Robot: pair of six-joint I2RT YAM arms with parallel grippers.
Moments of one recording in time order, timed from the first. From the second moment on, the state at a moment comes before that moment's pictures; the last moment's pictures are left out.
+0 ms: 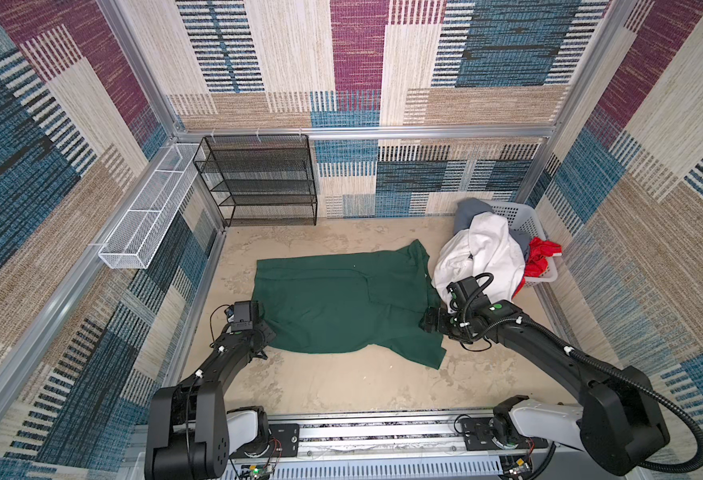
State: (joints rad) left arm 0.08 1.23 0.47 -0.30 -0.07 -0.65; right arm 0.39 1.23 0.75 -0.64 -0.21 0.60
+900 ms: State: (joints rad) left arm 0.08 1.05 0.50 -0.47 -0.04 -0.63; right arm 0.44 1.16 0.59 -0.70 -0.30 0.60
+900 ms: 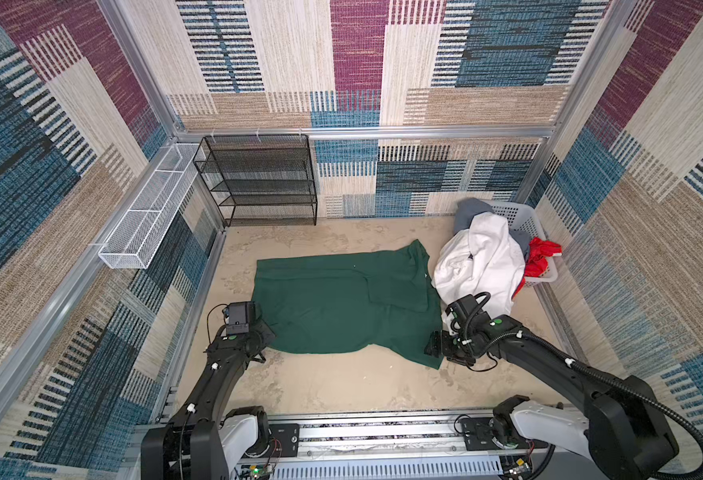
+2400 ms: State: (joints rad) left arm 0.08 0.84 0.55 -0.58 -0.02 -0.63; right arm 0.56 1.24 1.07 -0.75 -0.25 0.62
